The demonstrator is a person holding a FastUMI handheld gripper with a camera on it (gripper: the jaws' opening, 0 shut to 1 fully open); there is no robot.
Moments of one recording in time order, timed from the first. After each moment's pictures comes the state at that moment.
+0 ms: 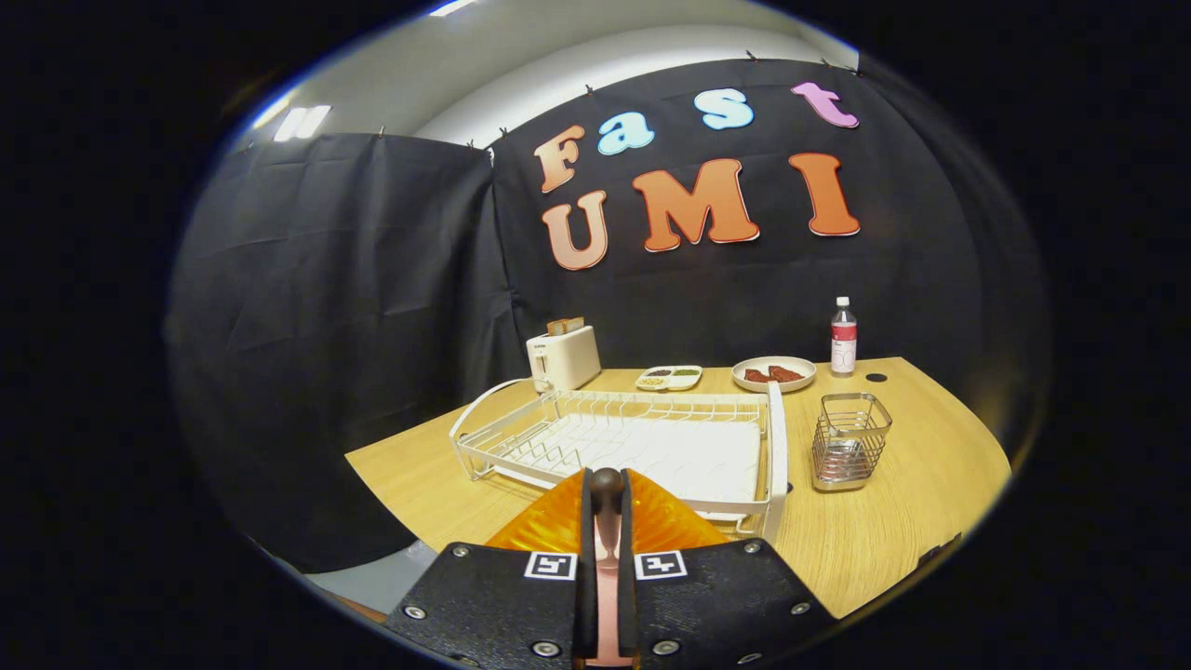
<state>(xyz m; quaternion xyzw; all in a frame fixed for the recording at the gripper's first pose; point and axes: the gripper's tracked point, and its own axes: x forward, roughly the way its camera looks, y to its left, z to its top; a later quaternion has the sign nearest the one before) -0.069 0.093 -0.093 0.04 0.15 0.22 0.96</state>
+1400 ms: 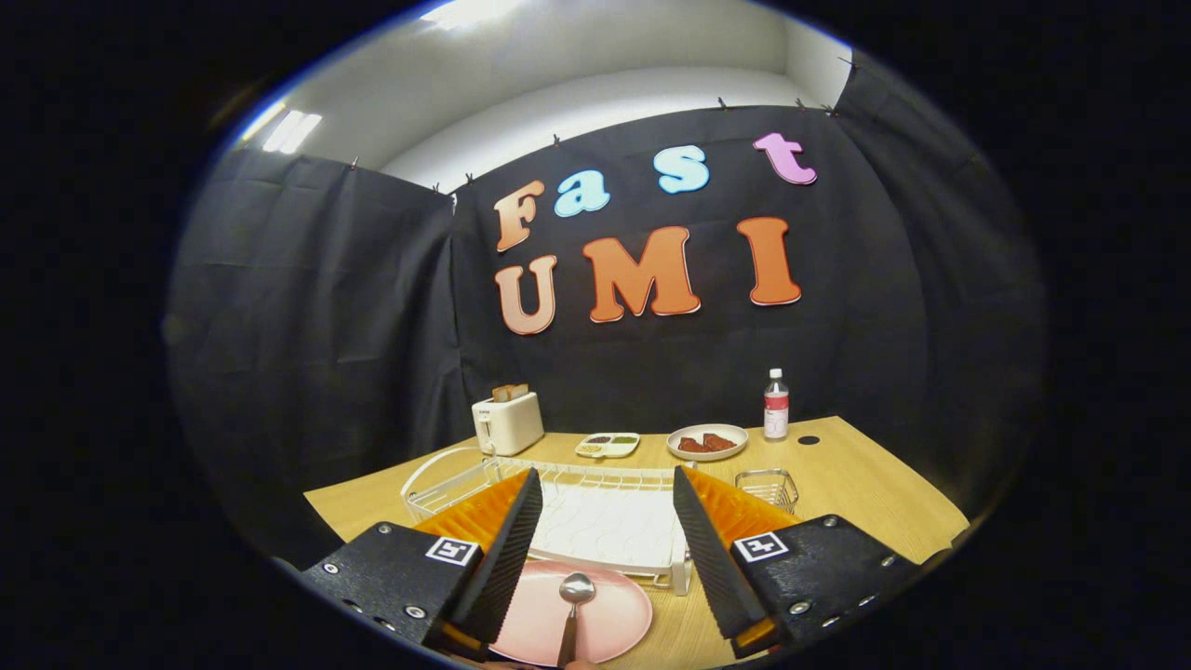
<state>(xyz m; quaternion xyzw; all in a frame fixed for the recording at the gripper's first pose) -0.036 0.034 -0.001 0.04 0.05 0.13 0.99</state>
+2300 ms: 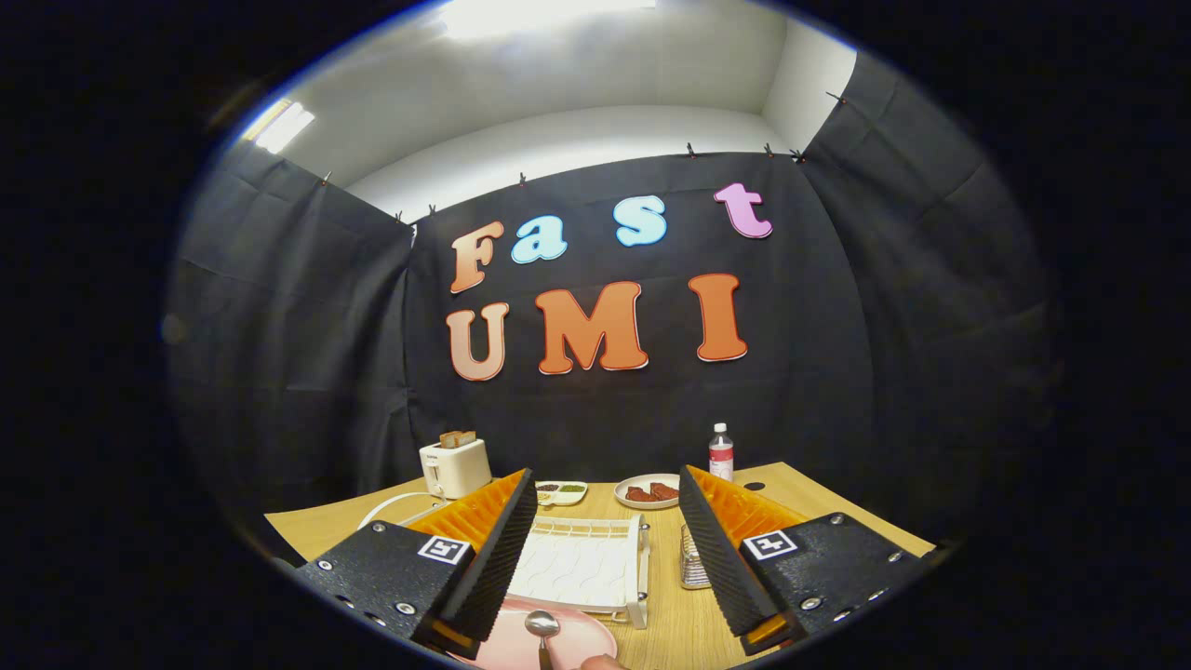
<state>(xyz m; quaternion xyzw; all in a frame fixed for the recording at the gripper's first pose) -0.025 0.005 0.040 0.02 -0.01 0.04 1.00</state>
